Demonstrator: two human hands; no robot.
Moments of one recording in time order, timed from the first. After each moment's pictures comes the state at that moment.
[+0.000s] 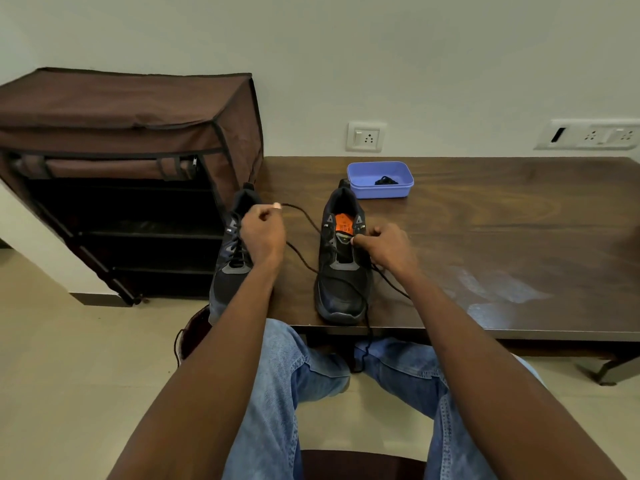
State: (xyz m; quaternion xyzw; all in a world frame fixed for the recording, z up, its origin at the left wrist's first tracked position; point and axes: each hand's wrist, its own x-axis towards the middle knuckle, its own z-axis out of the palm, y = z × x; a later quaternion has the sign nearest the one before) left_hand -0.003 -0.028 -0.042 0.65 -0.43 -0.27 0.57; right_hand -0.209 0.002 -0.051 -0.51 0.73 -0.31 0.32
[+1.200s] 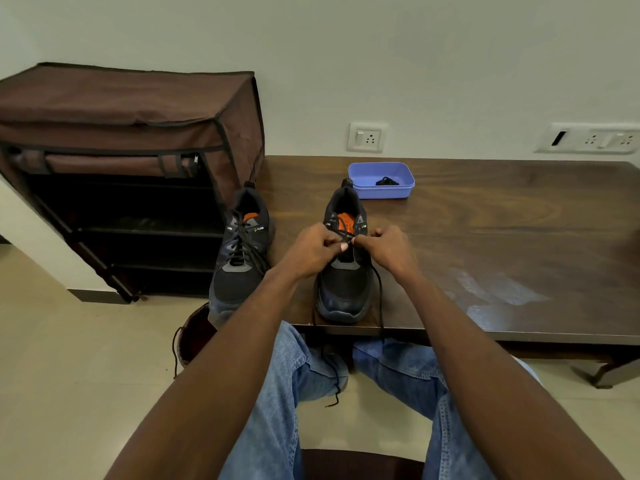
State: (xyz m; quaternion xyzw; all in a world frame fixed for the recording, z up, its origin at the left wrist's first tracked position) left_hand -0.034 -0.017 -0.049 0.48 -0.80 -0.31 0.20; right_hand -0.206 0.003 -0.050 -0.50 0.73 -0.32 0.34
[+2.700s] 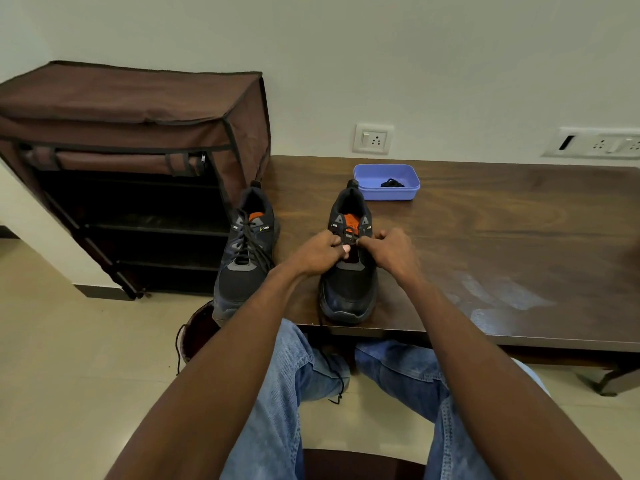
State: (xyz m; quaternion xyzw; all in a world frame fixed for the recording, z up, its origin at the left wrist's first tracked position) left_hand -0.039 -0.022 -0.055 0.50 -0.73 -0.43 0.20; right_hand -0.201 0.005 -0.048 -0.50 0.75 -0.31 0.31
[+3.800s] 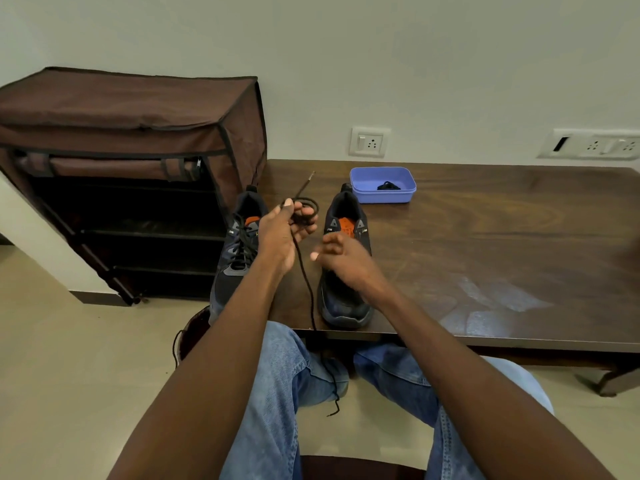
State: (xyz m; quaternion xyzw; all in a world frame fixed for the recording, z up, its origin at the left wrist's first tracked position) left_hand -0.016 -0.033 -0.038 0.41 -0.31 -0.60 0.62; right_hand -0.148 0.027 -0.042 -0.52 0.56 -0.37 0.53
